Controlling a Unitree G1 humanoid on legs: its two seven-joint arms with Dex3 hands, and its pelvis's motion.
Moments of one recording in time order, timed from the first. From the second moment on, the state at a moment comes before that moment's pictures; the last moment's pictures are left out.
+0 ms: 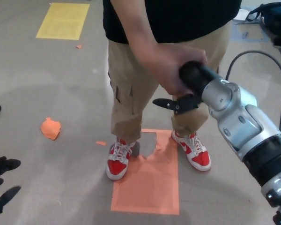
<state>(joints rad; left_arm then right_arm) -0.18 0.70 -0.07 0.67 0.26 -0.13 -0.34 -0.86 -0.20 0.38 0.62 -0.38 0.33 0.19</state>
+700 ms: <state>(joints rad) -0.19 0.71 -0.11 0.71 0.26 -0.13 -0.35 -0.59 -0.45 0.10 0.73 -0.29 0.11 0.15</state>
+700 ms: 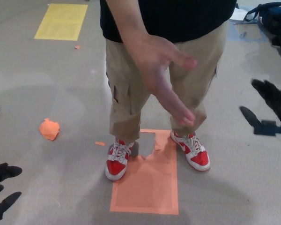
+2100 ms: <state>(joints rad) -0.28 0.60 -0.07 1.14 0.23 -0.20 -0.36 -0.45 -0.44 0.10 1.29 -0.23 0.06 0.38</state>
